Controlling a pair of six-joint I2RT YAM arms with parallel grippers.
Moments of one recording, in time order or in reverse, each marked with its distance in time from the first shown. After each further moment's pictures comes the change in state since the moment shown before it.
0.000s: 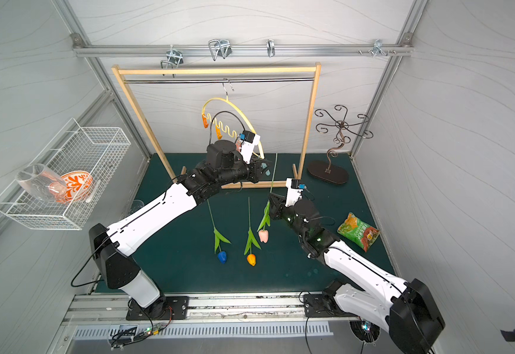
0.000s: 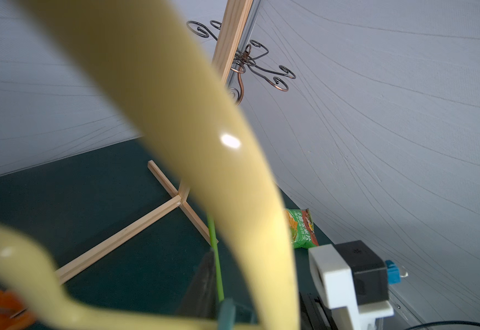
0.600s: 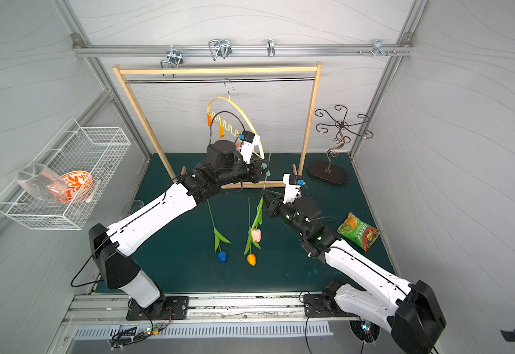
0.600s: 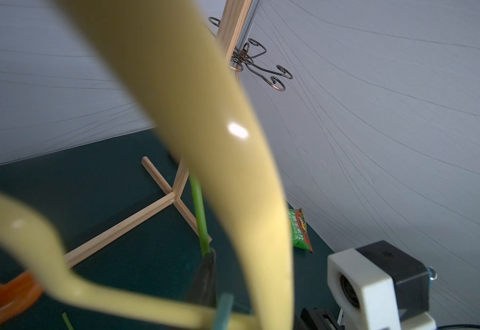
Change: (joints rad) left arm 0.000 0.000 0.000 0.002 0.016 -0.028; right arm 0.036 -0.005 0.068 0.007 -0.071 0.062
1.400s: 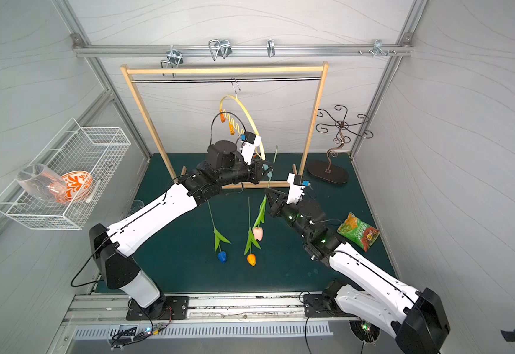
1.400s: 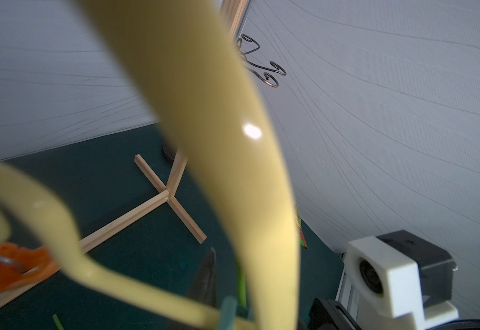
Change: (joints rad) left arm -0.002 0.000 0.000 0.000 0.011 -0.001; right arm 0.013 -0.057 0.001 -0.040 0.068 0.000
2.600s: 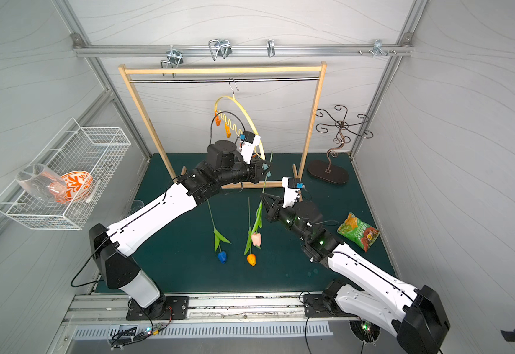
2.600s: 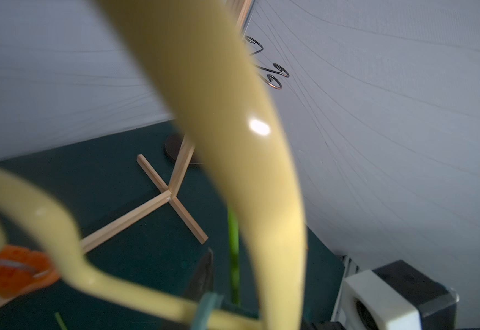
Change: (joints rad) left arm 0.000 0.000 0.000 -0.001 0.000 0.002; right arm 0.032 0.006 -0.019 -0.001 -0.047 -0.031
